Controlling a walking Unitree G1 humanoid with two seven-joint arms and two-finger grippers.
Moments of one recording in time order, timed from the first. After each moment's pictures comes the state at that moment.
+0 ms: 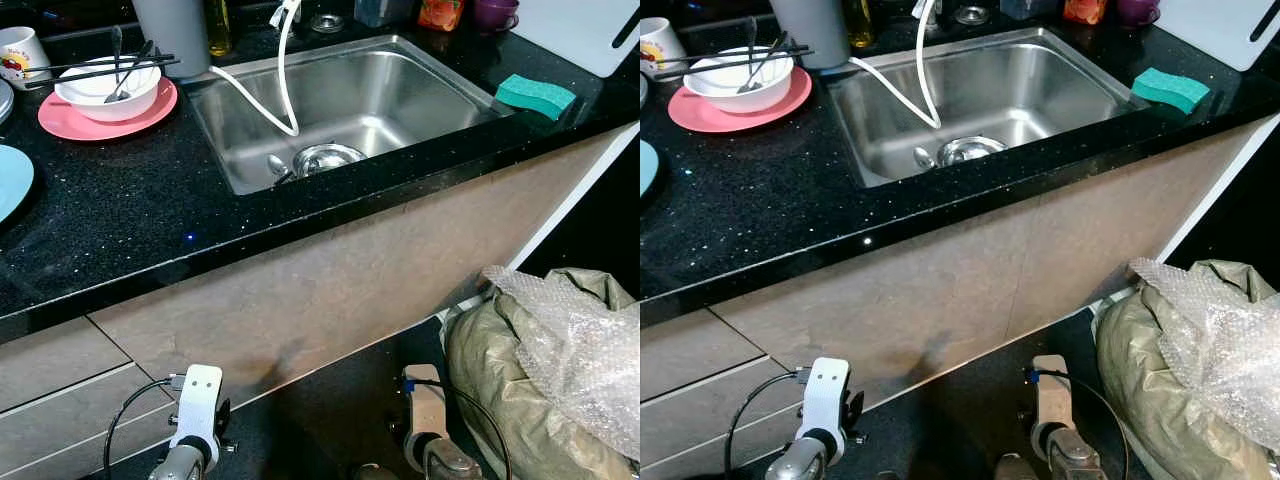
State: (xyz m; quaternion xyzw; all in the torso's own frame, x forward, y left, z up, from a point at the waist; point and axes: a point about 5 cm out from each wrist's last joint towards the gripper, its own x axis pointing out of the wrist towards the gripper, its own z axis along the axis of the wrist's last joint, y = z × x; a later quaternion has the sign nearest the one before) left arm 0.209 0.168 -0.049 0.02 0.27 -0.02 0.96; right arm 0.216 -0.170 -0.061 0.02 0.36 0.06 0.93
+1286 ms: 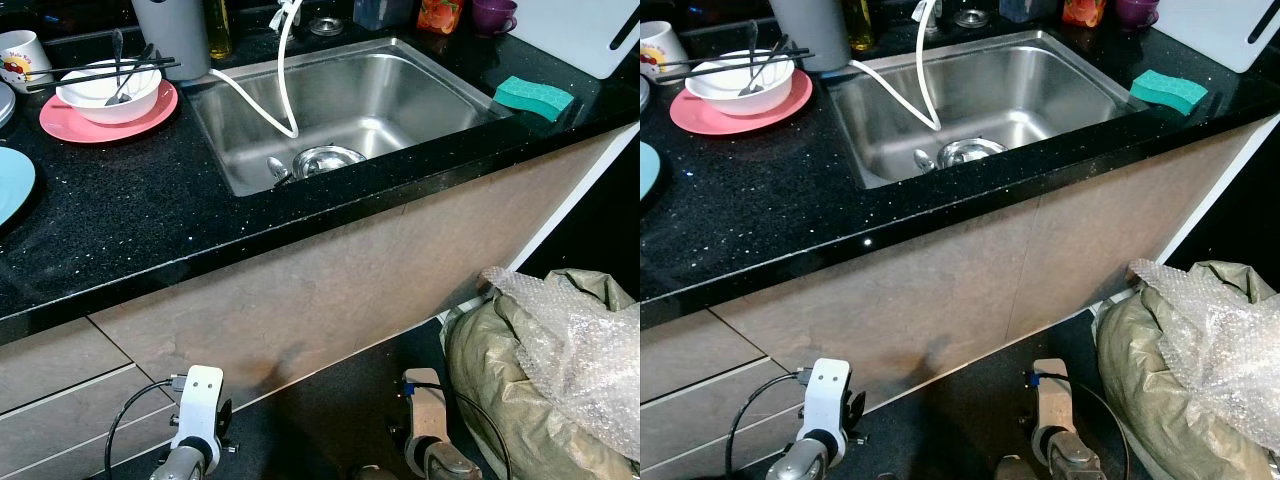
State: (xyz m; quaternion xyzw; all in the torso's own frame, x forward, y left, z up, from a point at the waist) left arm 0.205 0.168 -0.050 0.01 0.27 -0.02 0.96; right arm 0.213 -0.171 -0.064 0.02 0.37 0.05 0.93
